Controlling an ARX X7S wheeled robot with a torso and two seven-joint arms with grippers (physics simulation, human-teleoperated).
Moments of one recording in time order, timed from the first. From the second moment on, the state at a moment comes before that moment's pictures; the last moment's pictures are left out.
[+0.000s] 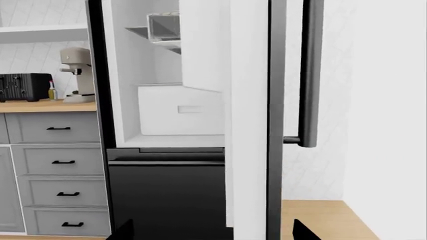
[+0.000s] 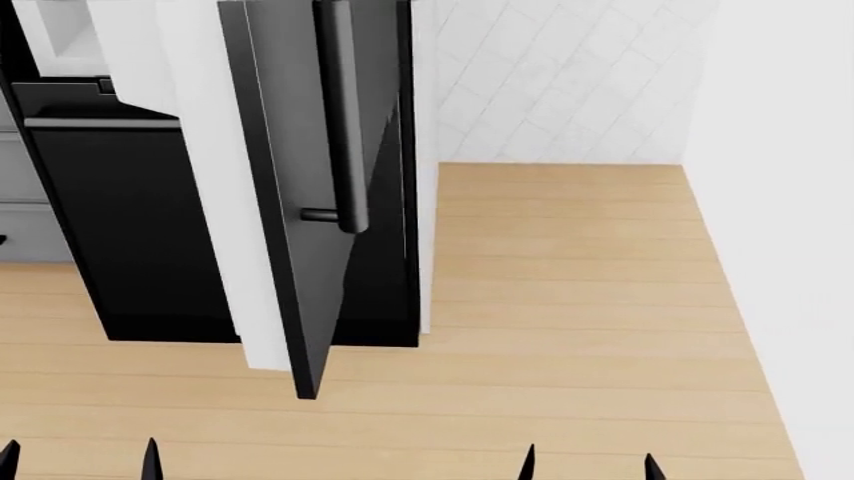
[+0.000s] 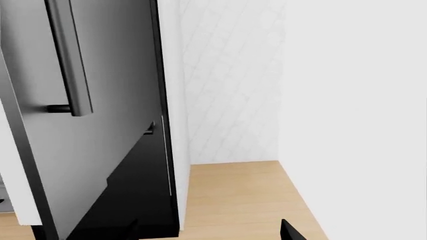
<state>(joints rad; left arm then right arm) 0.10 -0.19 0.16 0.18 -0.10 0.12 -0.25 -0.01 0.18 -0.14 -0.13 0.20 0.05 0.20</state>
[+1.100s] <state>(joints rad) 0.10 -0.22 0.17 0.19 -0.13 0.12 -0.29 0.01 0.20 -0.18 -0.12 0.22 0.06 0.22</state>
